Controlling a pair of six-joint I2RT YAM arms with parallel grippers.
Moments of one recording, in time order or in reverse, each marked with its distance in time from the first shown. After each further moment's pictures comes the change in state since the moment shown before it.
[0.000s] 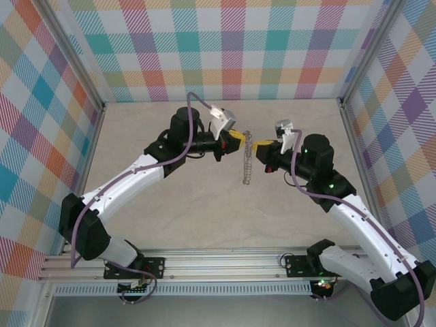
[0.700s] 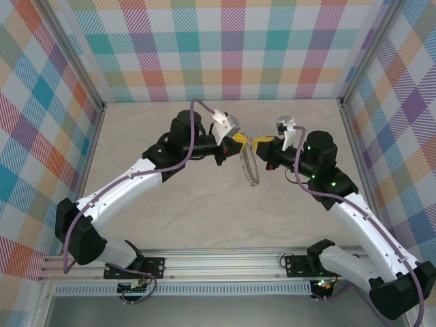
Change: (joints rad) left arm -0.048 -0.042 0.001 -0.028 -0.063 0.124; right arm -0.020 0.010 0.037 0.012 -0.044 0.003
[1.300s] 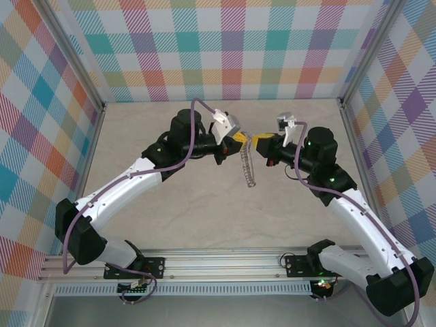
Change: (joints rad) left arm -0.004 0.000 0.020 -0.033 -0.015 0.034; right arm -0.040 0.040 0.012 0.035 -0.053 0.037
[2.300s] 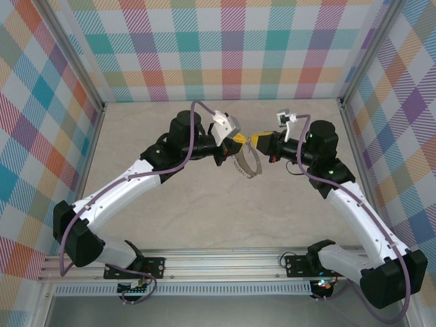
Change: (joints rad) left arm -0.016 -0.019 -0.003 -0.010 -0.041 0.018; right arm -0.064 0.065 0.023 0.040 -0.212 0.077
